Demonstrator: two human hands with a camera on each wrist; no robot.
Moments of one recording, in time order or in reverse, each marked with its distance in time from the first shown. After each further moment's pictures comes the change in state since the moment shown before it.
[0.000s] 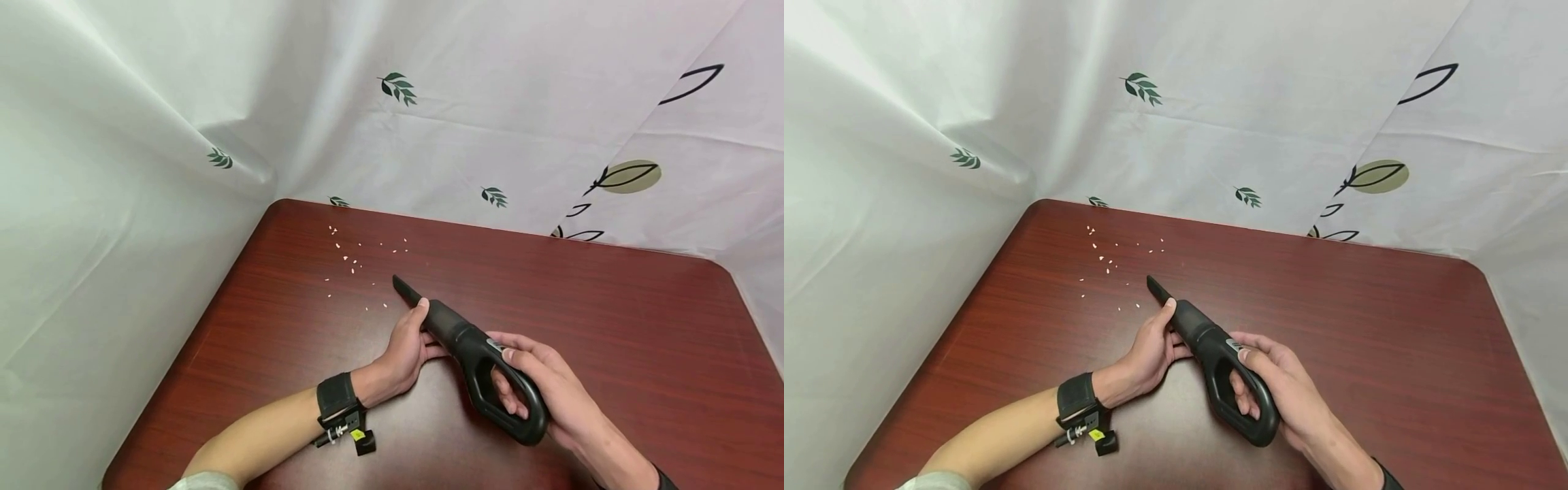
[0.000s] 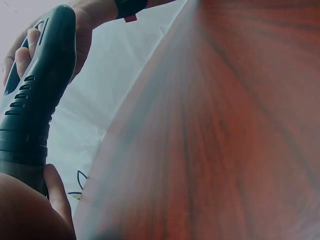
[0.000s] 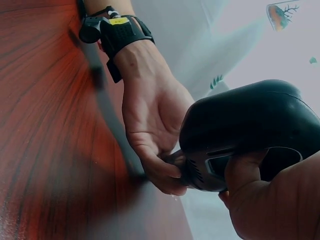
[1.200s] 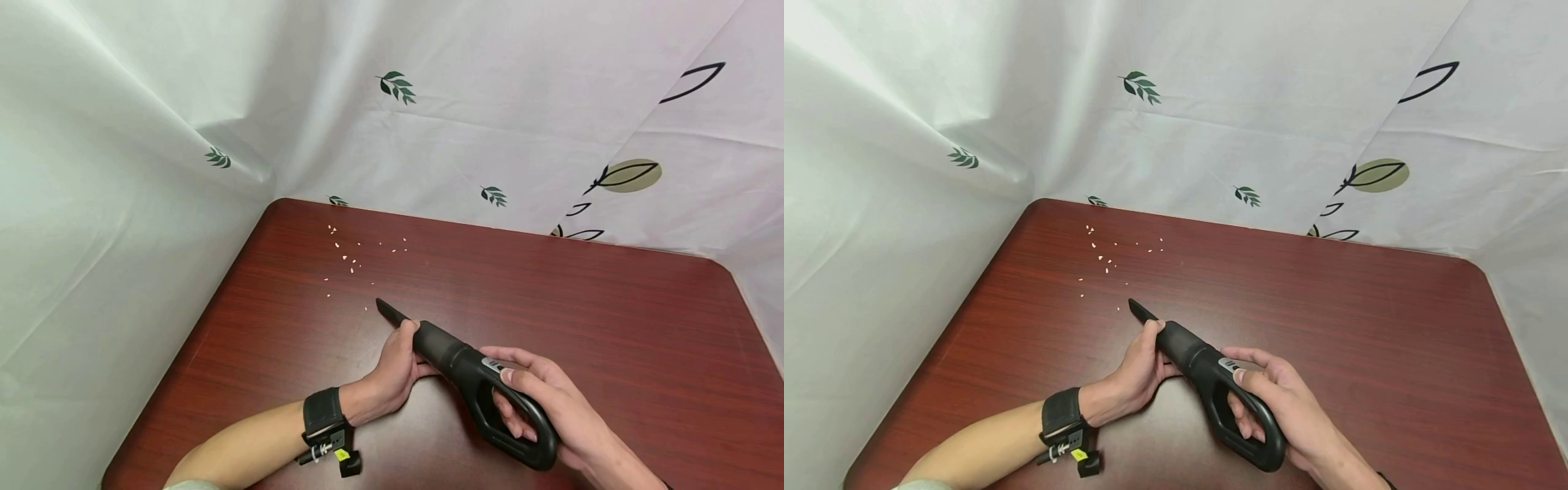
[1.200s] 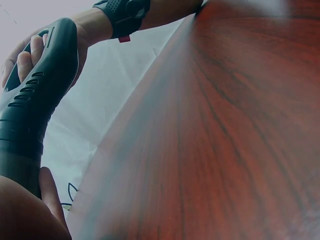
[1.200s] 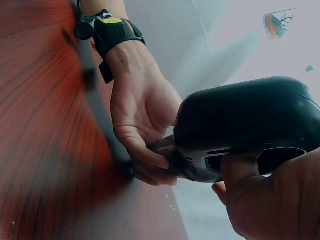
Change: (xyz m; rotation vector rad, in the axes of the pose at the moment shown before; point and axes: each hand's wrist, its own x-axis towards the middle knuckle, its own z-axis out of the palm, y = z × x) left_hand -0.025 -0.006 -0.005 -0.003 0.057 -0.037; right_hand -0.014 0.005 0.000 0.070 -0.094 0.034
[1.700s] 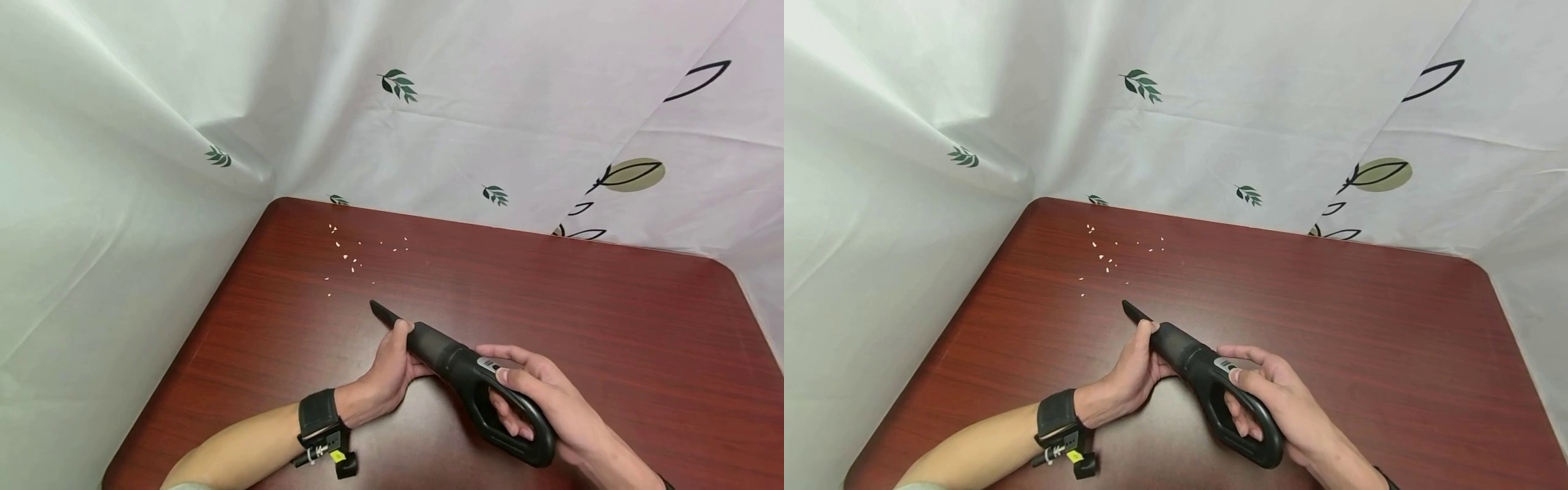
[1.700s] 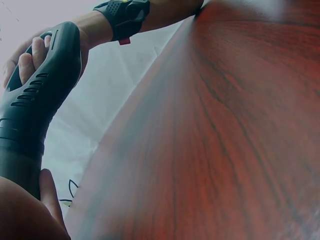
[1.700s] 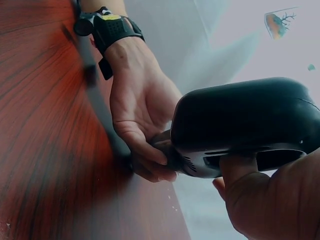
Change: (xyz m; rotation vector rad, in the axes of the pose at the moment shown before) left_hand -0.004 0.002 -0.009 0.010 0.011 0.006; right_hand 0.006 0.000 -0.001 0.024 -0.053 0.022
